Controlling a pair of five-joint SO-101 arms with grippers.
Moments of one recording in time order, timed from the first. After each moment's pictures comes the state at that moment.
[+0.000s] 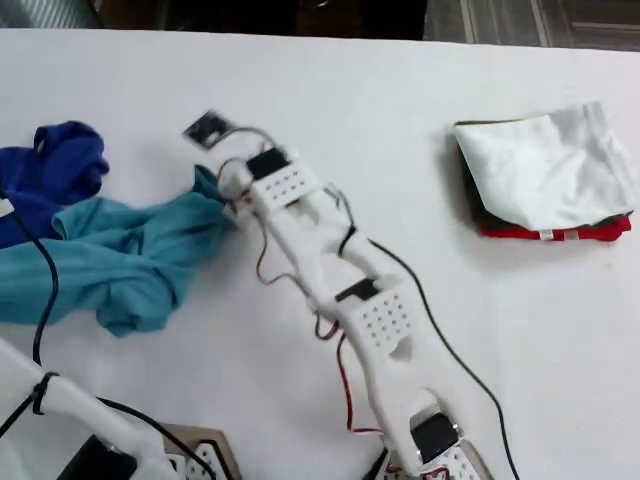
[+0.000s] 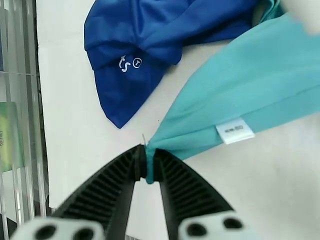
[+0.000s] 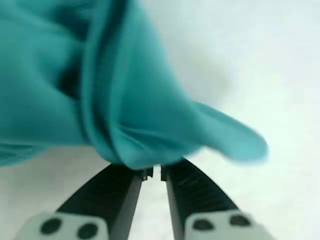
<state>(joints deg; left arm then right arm) -64.4 -30.6 21.0 73.5 -60.7 -35.2 51.6 -46.2 75.6 16.1</state>
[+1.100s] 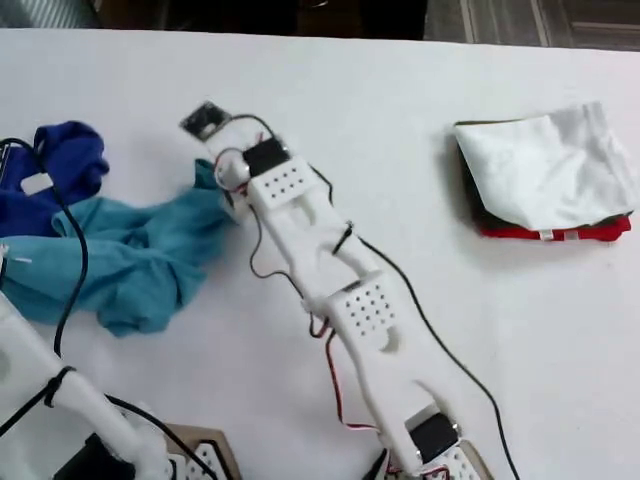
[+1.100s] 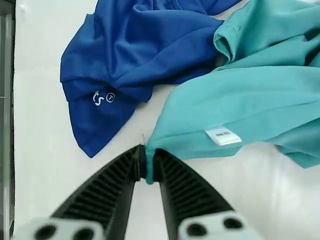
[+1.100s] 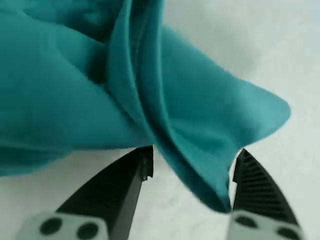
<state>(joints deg) -53.6 -30.6 21.0 73.8 -47.9 -36.4 64.7 -67.5 86.2 16.1</state>
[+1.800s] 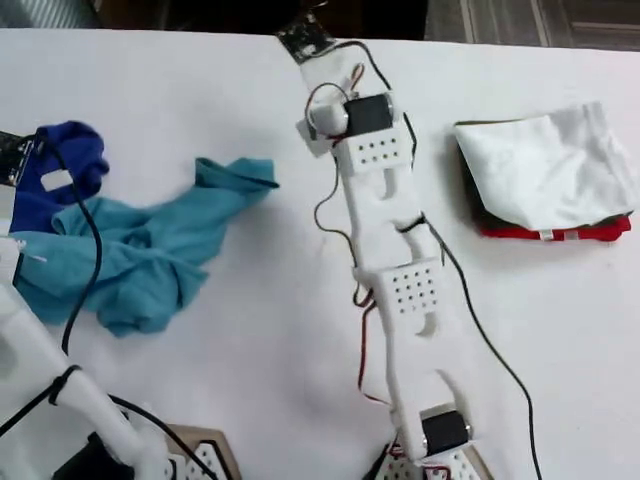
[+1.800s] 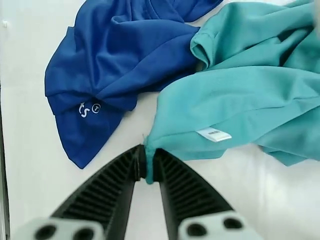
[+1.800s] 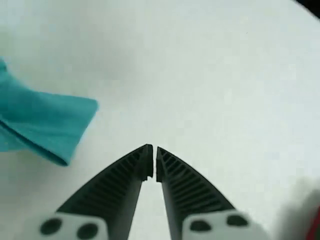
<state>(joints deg) -49.8 -30.6 21.0 75.5 -47.9 -22.4 62.6 -88.7 92.7 21.1</state>
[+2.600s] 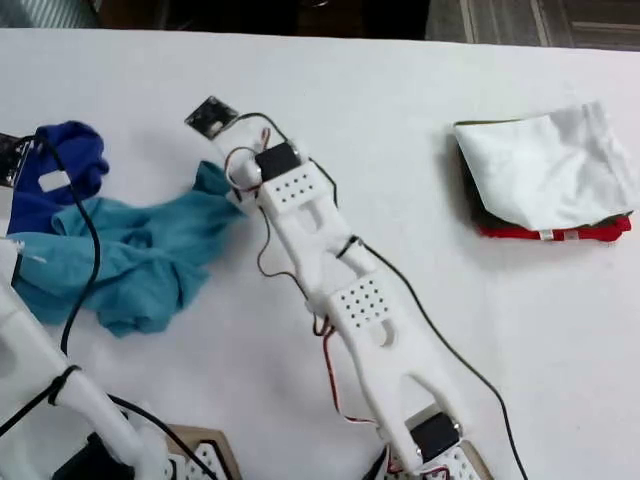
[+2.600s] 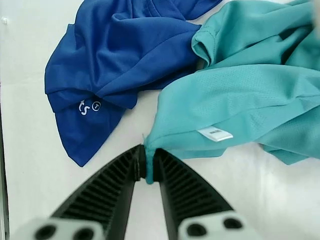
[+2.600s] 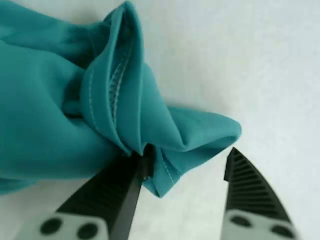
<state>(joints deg) -50.3 -30.6 21.0 75.6 -47.9 -34.7 74.3 -84.6 86.9 21.2</state>
